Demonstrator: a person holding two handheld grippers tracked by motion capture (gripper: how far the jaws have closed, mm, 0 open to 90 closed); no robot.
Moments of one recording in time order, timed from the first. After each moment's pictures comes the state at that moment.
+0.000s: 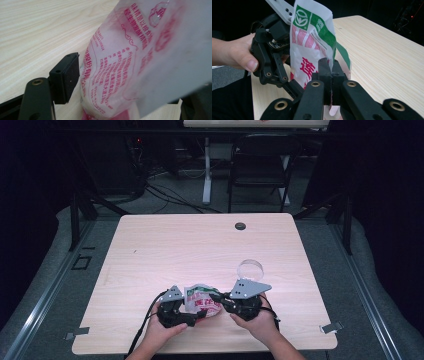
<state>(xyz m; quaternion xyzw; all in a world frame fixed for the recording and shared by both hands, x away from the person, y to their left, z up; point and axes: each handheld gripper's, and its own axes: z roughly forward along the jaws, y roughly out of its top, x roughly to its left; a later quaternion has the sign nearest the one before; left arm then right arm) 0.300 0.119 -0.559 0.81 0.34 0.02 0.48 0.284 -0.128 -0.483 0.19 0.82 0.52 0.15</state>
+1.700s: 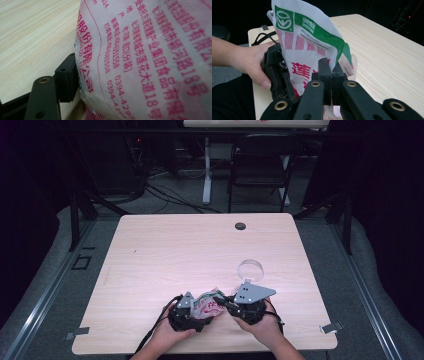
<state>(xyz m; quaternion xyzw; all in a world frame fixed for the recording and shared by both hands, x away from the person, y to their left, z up) 0.302 0.094 -0.588 0.86 0.29 0.05 0.41 0.276 -0.137 -0.487 0.19 0.82 0.52 0.16</state>
